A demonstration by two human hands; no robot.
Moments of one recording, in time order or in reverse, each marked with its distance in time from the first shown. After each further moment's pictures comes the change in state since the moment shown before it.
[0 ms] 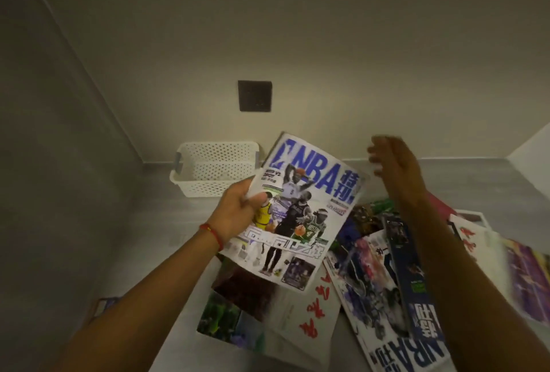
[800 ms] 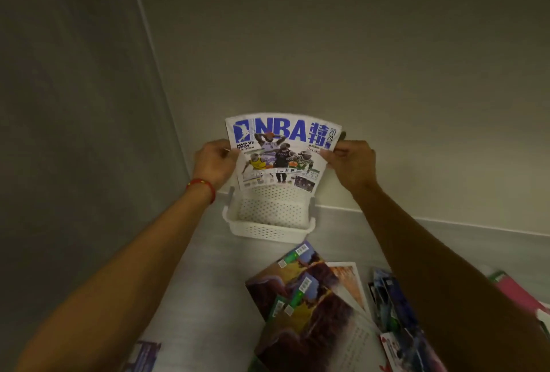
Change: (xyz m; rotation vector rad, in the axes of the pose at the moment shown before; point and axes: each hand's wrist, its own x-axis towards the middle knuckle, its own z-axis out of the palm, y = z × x) left_hand 0.119 -0.015 -0.226 0.273 0.539 -0.145; right_hand 0.115 -0.087 0.228 -0.130 -0.120 -0.160
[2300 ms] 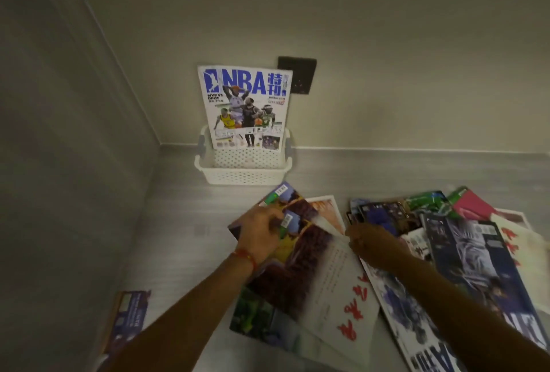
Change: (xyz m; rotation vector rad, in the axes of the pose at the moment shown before) left_hand -0.192 -0.089 0.141 -0.011 -0.456 0.120; right_hand -0.186 0.213 -0.058 -0.752 -0.706 0.150
